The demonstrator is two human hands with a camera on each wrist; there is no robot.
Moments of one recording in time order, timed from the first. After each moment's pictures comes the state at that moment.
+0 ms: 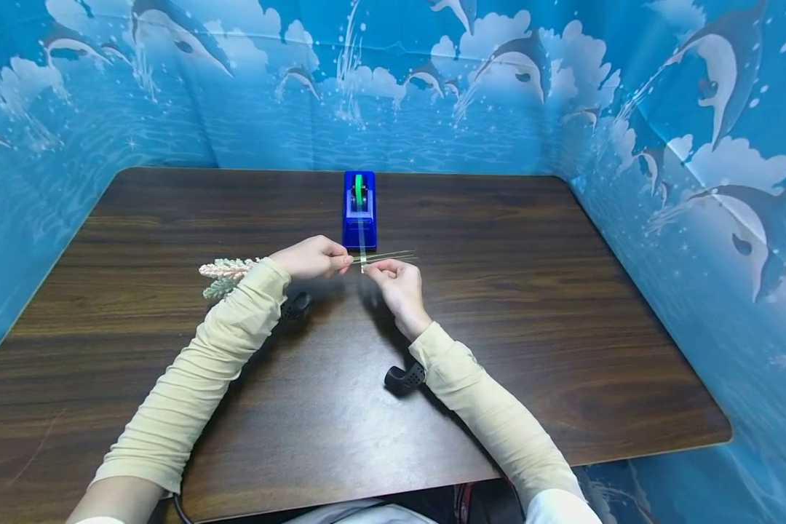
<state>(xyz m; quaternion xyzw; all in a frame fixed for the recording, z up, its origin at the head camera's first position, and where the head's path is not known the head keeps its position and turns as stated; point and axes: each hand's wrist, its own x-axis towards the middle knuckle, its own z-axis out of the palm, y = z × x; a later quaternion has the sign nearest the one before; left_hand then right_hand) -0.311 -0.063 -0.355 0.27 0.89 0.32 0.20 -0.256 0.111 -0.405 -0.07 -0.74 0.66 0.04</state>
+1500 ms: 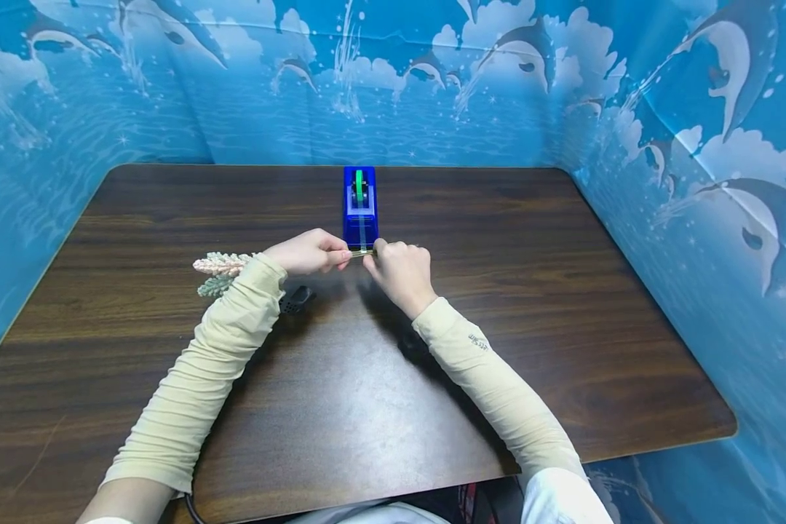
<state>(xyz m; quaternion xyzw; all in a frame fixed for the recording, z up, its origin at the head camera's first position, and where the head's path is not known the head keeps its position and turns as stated) -0.318 -0.068 -0.351 0.28 0.86 0.36 0.23 -0.271 0.119 -0.384 0.17 -0.94 0.08 0.30</state>
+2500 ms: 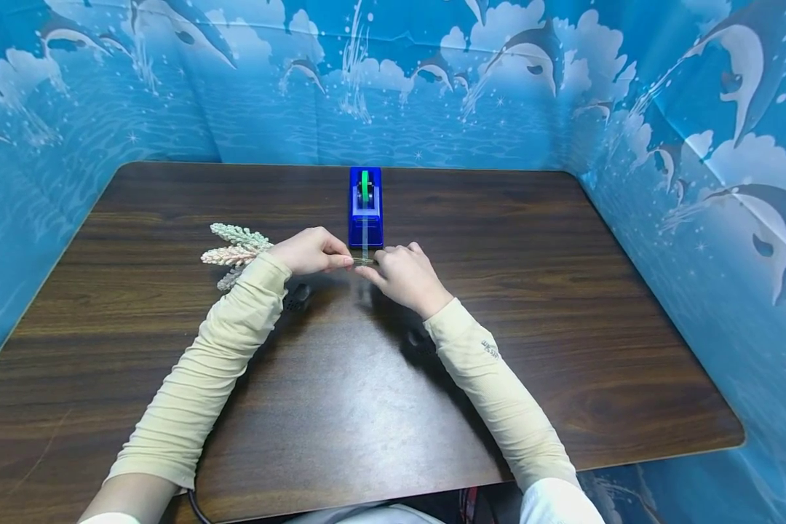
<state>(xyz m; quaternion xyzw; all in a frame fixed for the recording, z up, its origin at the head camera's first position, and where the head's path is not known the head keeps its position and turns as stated) -0.322 -0.074 -0.354 0.33 0.90 0.26 0.15 -0.268 0.125 -0.369 0.27 -0.95 0.08 0.12</state>
